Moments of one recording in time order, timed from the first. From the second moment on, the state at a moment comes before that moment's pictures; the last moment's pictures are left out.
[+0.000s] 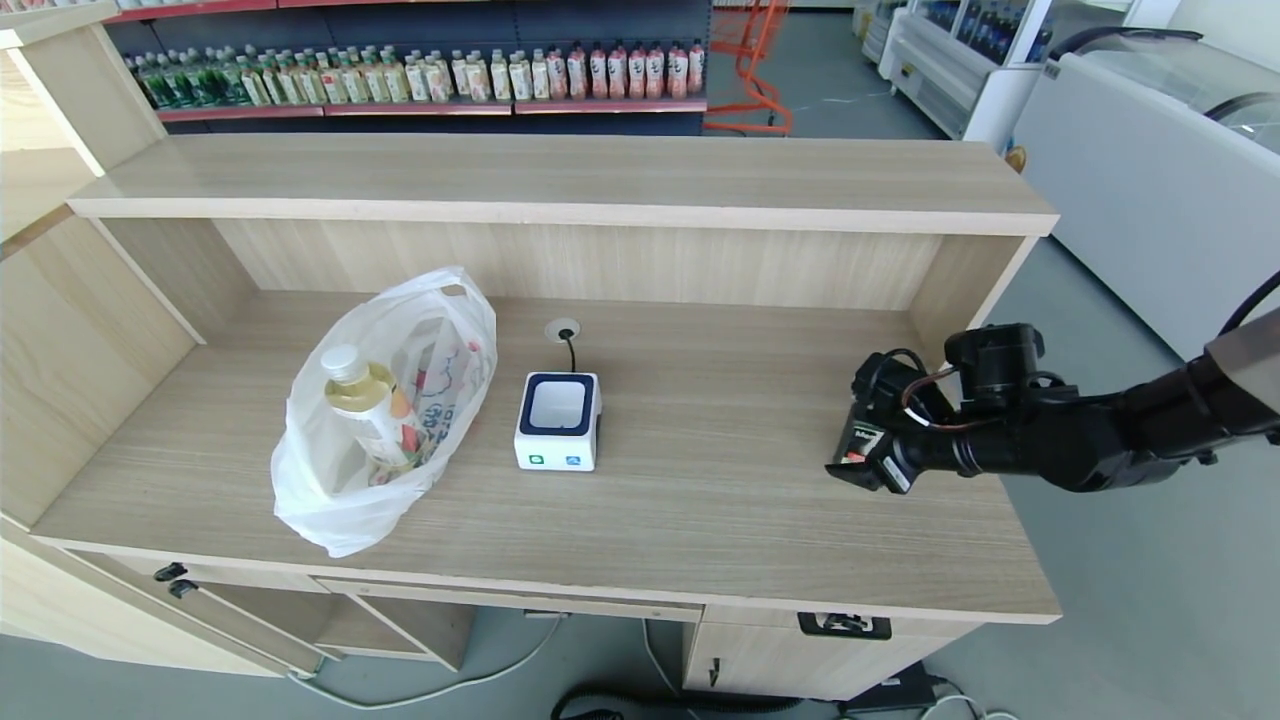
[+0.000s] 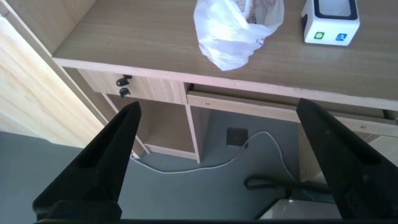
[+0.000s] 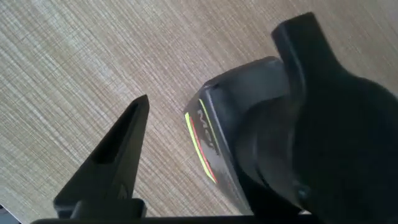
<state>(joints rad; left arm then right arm) 0.00 0.00 0.00 0.05 0.13 0.02 0.15 2.08 -1.10 -0.39 0.27 -0.68</state>
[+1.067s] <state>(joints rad) 0.00 0.00 0.00 0.05 0.13 0.02 0.15 1.74 -0.51 -1.18 0.47 -1.29</state>
